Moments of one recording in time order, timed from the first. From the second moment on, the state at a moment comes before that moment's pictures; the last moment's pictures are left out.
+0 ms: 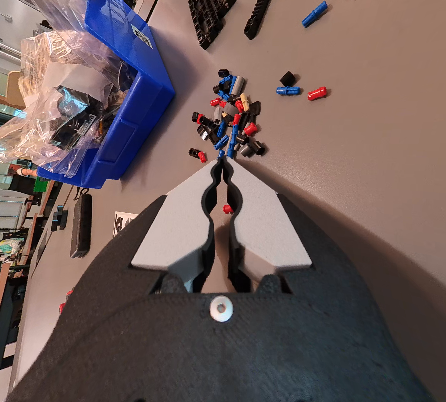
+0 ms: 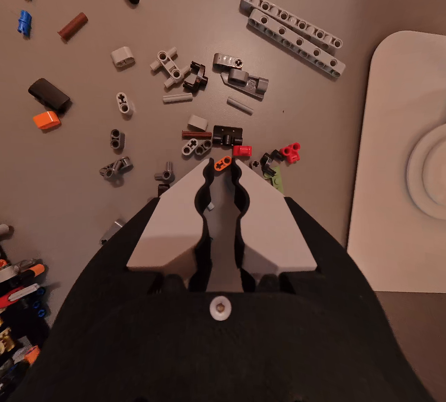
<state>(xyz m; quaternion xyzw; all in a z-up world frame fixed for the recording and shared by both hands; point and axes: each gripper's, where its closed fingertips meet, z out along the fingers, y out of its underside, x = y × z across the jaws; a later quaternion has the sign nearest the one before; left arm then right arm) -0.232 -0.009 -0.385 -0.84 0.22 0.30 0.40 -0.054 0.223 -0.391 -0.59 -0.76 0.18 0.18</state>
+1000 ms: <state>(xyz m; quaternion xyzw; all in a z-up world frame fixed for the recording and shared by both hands) -0.232 -0.008 -0.386 -0.84 0.22 0.31 0.40 0.240 0.185 -0.389 -0.79 -0.57 0.07 0.20</state>
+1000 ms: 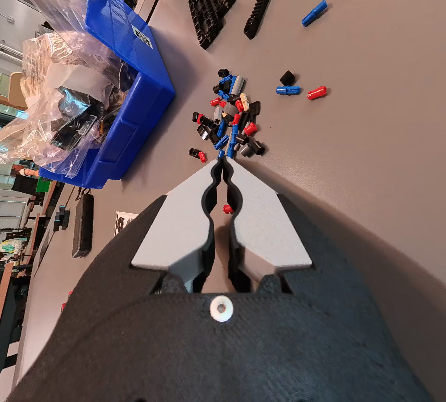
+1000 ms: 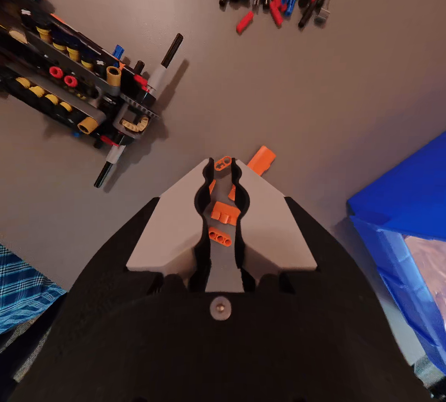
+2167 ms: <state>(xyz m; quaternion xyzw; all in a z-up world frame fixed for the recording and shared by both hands) -0.230 -0.007 -0.384 -0.83 0.22 0.31 0.40 -0.051 0.085 -0.392 -0.51 -0.83 0.15 0.15</state>
